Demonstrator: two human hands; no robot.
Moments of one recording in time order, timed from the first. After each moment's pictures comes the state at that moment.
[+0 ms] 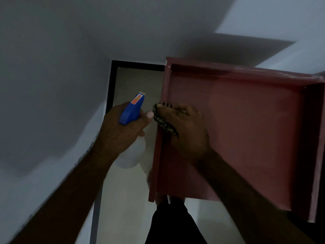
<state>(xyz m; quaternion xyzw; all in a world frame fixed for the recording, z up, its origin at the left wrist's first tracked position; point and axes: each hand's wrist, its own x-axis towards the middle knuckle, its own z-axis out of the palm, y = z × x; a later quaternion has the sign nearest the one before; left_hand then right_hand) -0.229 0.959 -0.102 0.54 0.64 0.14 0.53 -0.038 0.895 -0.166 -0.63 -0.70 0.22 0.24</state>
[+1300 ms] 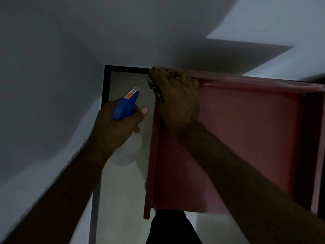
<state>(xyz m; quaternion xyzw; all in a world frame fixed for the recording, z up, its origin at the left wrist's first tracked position) -0.210 1.004 -0.110 0.54 0.66 0.15 0.51 -0.040 1.001 -0.162 -0.70 -0.67 0.08 0.21</state>
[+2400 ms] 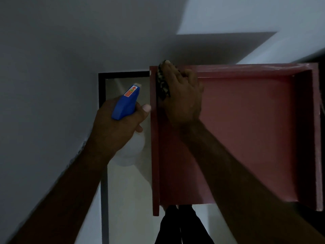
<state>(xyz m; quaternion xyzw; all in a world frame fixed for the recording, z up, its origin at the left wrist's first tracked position) -0.201 1.003 -0.083 0.57 0.61 0.15 0.53 -0.032 0.987 -0.168 -0.78 -0.58 0.11 0.20</state>
